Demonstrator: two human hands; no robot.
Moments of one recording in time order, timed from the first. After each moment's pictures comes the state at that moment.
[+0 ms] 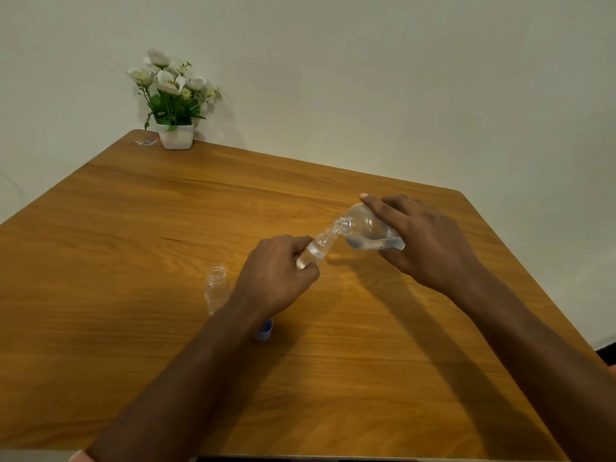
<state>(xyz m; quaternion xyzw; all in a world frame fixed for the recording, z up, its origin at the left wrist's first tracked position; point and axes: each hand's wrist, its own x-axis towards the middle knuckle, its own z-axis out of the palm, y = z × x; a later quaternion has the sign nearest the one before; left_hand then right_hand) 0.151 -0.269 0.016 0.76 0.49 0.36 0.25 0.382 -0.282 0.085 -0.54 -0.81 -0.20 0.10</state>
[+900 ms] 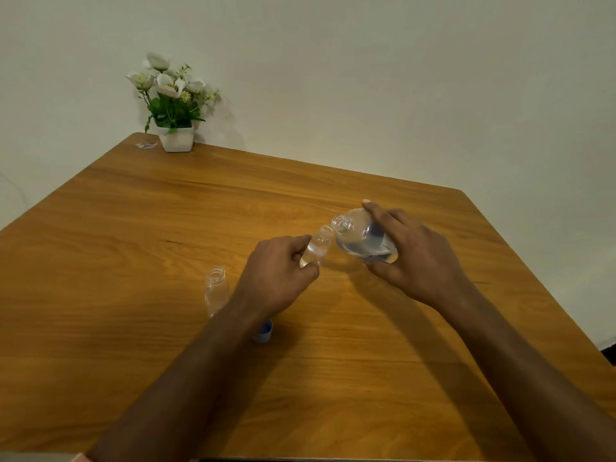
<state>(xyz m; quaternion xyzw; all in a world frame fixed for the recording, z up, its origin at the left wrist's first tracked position) 0.154 -0.269 0.017 0.74 0.49 0.37 0.29 0.376 -0.290 0.064 -0.57 -0.80 -0.12 0.16</state>
